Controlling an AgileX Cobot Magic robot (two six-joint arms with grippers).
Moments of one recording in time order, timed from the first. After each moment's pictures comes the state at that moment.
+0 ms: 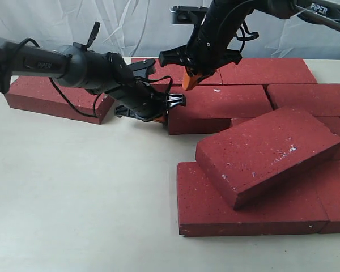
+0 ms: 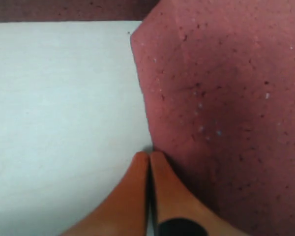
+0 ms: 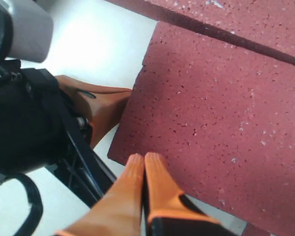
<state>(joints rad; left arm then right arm) -0.49 2.28 -1.54 -0.67 0.40 0.14 0.41 2.22 -1.96 0.26 1.12 -0.05</state>
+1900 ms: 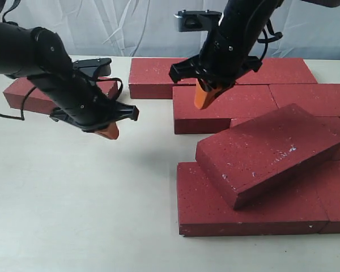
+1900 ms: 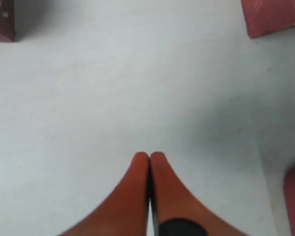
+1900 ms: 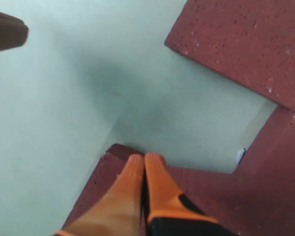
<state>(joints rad) -0.40 1.85 -1.15 -0.40 0.64 0.07 0.44 1.94 -1.66 0.28 1.22 -0.14</state>
